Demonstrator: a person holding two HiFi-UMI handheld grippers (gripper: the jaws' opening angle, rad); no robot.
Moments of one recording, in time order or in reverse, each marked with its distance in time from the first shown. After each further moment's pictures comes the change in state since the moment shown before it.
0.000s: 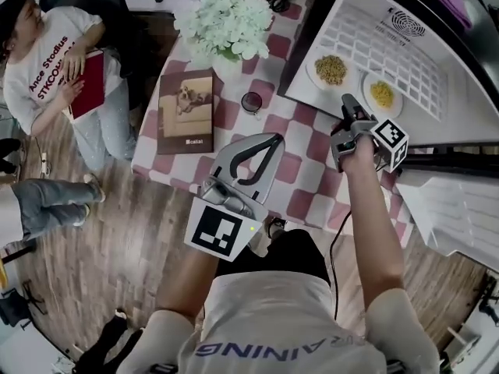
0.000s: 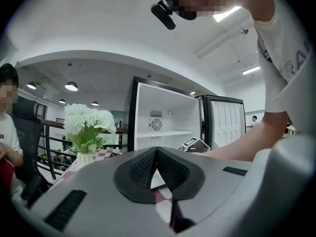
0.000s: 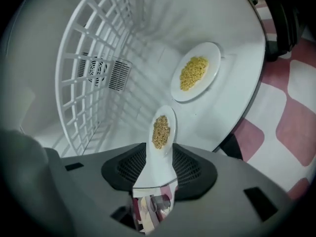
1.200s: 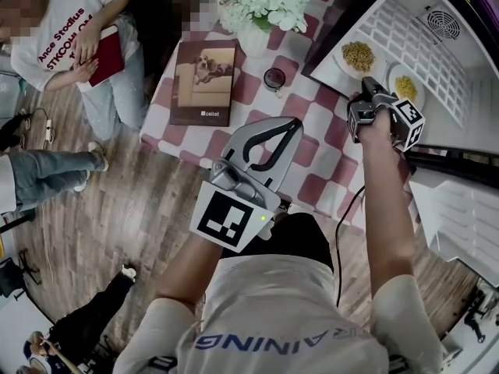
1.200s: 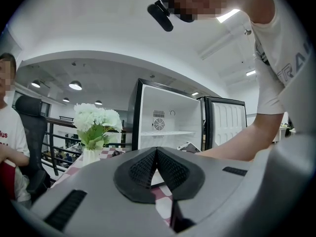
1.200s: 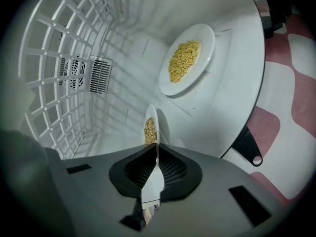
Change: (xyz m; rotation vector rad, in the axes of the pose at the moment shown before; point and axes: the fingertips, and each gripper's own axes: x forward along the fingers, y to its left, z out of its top) left arm -0.018 0.004 -0.005 -0.008 0.004 0.022; right arm 0.037 -0.011 0.003 0.130 -0.032 -0.053
